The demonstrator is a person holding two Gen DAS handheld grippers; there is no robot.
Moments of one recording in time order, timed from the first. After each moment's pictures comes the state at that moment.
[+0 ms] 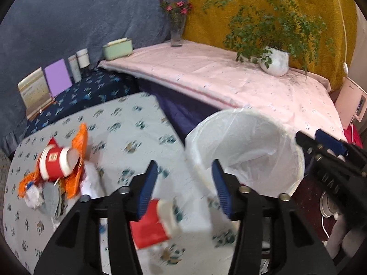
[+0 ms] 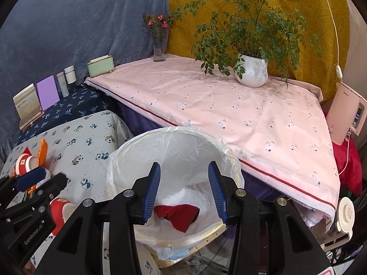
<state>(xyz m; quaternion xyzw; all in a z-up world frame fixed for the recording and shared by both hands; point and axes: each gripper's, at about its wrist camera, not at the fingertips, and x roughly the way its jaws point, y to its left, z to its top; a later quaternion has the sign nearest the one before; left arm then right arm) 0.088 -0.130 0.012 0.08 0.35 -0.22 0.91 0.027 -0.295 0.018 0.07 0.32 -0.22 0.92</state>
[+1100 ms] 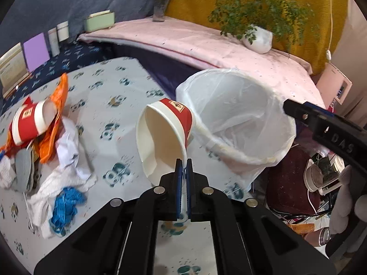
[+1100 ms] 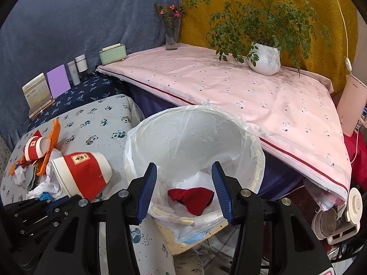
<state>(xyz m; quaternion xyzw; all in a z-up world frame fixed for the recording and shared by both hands) 0.079 -0.105 -0.037 0.06 0.40 -0.30 0.86 0.018 -0.270 -0.004 0.08 0.34 -0.19 0.92</state>
